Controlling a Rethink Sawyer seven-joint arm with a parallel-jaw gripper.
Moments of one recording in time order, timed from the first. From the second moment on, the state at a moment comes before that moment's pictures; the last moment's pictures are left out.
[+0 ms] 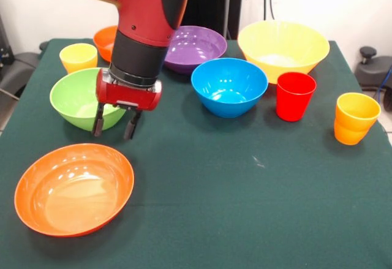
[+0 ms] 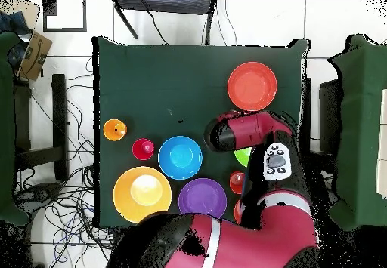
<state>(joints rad) -0.31 -0.42 -0.04 1.39 -0.63 0.33 1.79</state>
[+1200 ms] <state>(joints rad) -0.40 -0.52 0.07 1.48 -0.51 0.35 1.79</state>
